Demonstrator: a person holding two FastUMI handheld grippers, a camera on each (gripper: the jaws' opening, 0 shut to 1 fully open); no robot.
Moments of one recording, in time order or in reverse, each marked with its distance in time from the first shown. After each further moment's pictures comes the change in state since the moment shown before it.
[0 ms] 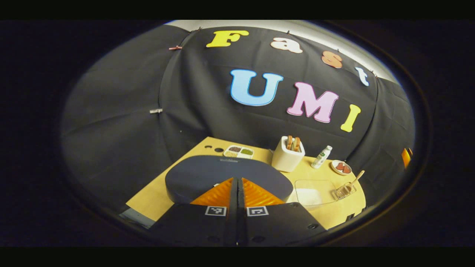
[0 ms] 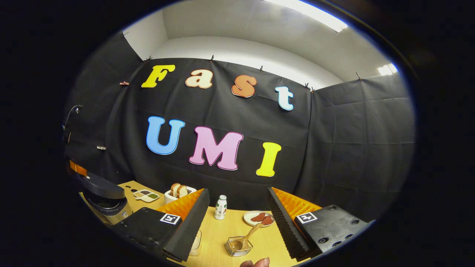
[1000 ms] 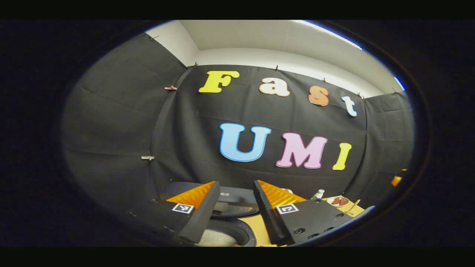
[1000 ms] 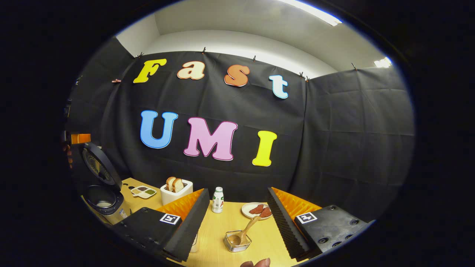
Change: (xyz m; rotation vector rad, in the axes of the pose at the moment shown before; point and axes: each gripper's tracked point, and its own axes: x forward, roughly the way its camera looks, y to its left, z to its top) left arm -0.013 -0.044 0.122 -0.003 -0.467 -0.069; right arm 0.008 -0.017 -0.036 0.060 0.099 -0.024
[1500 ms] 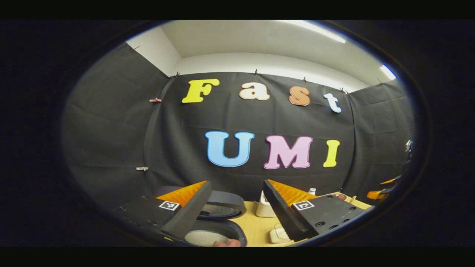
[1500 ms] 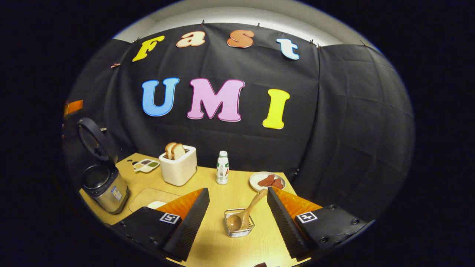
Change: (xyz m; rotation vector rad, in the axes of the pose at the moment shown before) left arm -0.032 -0.063 0.017 0.099 -0.030 -0.051; right arm 0.053 -0.025 -0.131 0.007 0.298 0.113
